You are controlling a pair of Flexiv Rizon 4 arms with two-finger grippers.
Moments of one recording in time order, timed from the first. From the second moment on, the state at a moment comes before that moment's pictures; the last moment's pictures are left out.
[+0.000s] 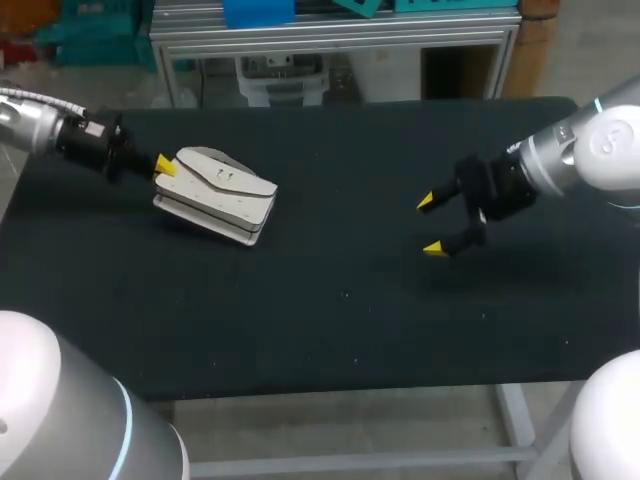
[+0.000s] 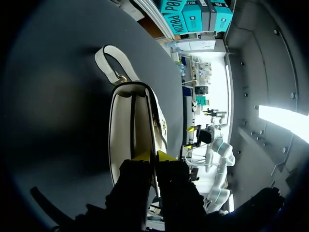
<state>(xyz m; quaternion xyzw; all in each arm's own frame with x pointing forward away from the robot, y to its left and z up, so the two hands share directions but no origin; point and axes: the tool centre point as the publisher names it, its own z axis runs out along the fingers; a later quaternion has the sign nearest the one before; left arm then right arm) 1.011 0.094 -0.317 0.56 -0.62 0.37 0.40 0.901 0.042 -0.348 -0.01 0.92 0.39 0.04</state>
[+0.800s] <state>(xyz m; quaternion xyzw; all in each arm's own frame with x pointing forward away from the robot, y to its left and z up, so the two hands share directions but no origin) 0.970 -0.047 -0.320 0.56 -0.59 0.44 0.39 0.901 0.042 -0.348 -0.01 0.92 0.39 0.04</state>
